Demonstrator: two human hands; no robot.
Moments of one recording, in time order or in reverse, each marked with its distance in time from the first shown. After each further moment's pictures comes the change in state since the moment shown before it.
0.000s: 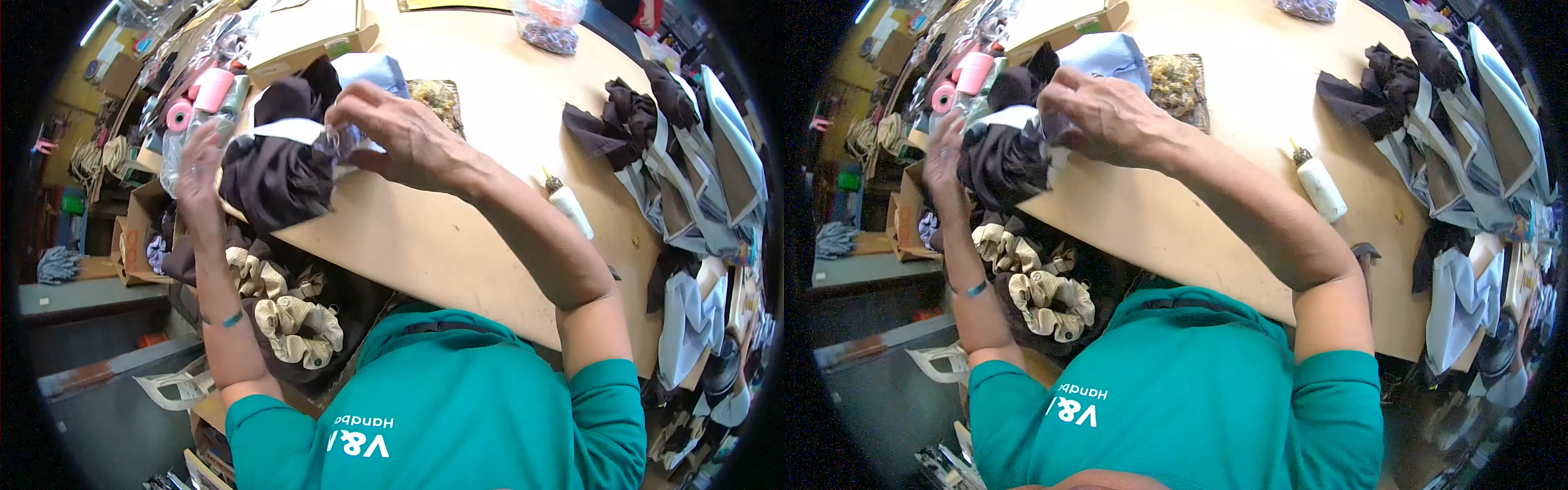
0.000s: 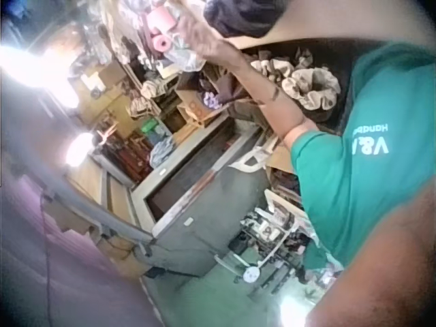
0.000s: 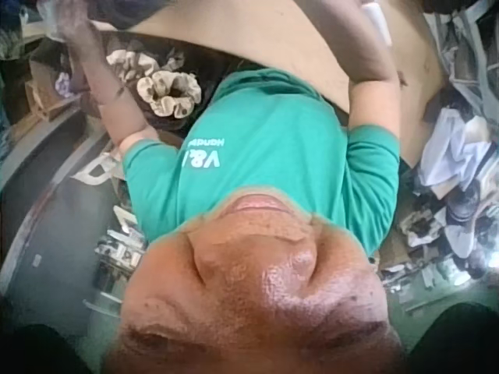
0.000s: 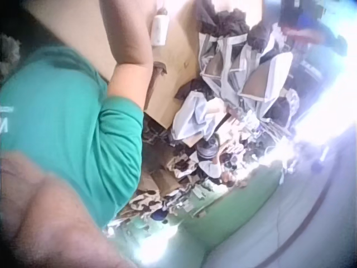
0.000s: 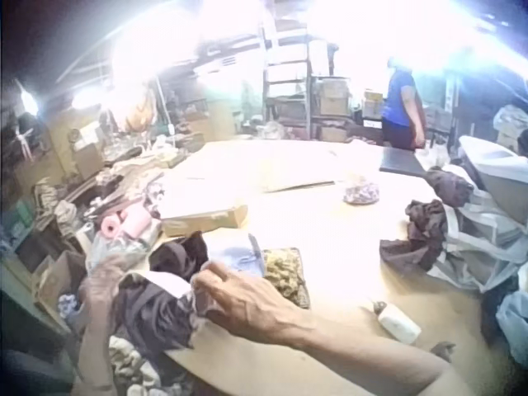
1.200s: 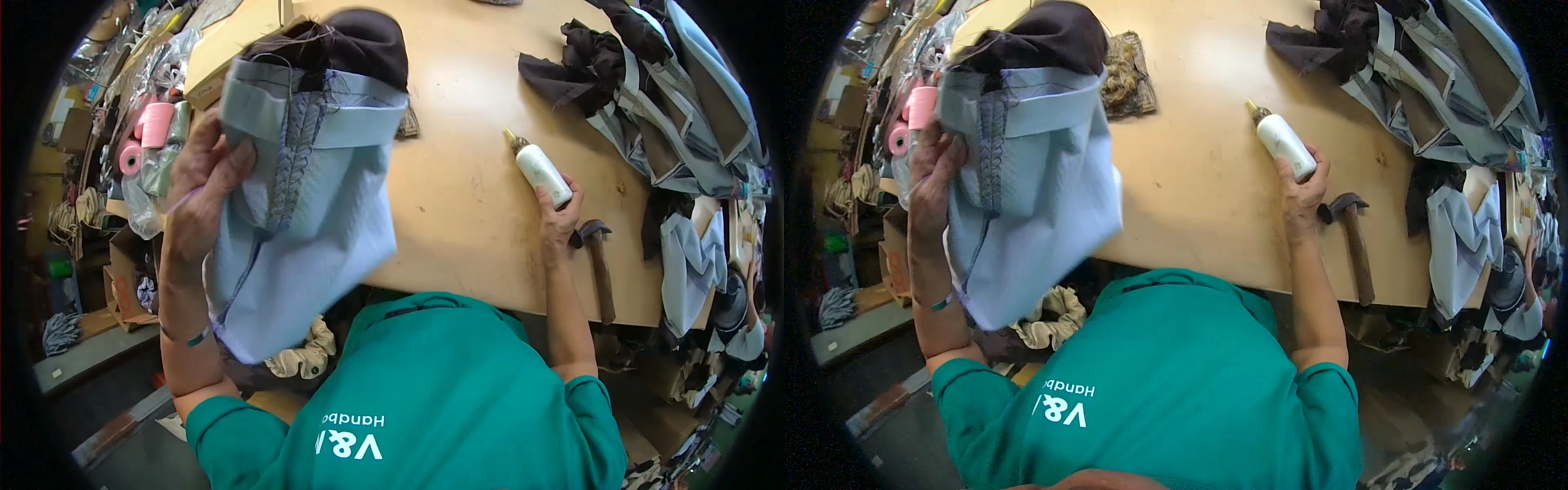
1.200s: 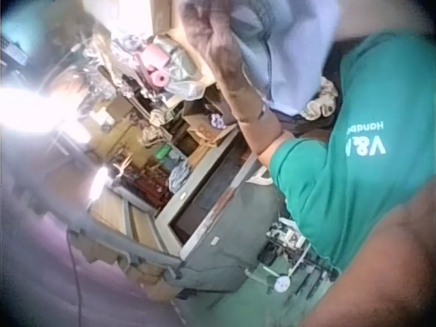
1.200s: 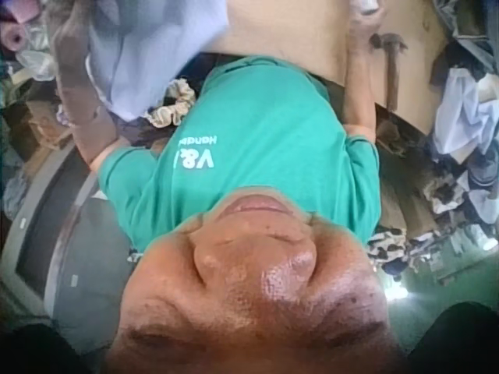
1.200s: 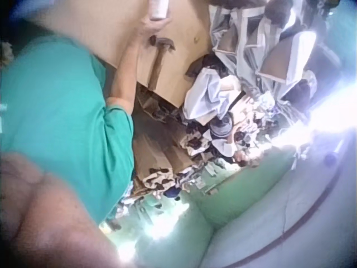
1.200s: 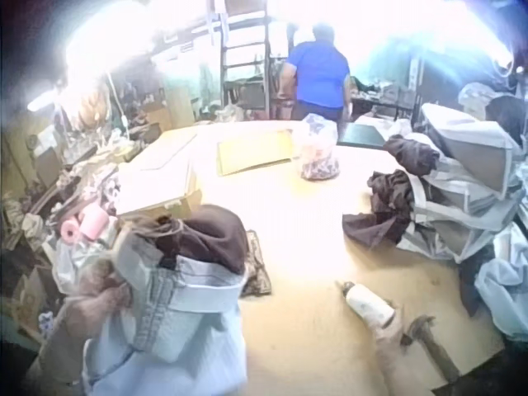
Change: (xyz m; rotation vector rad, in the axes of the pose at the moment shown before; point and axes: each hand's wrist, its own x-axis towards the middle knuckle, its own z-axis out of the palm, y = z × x) left_hand 0.015 0.068 0.081 -0.435 -0.732 -0.260; right_hand -0.286 0.030 -0.012 -0.014 1.023 1.051
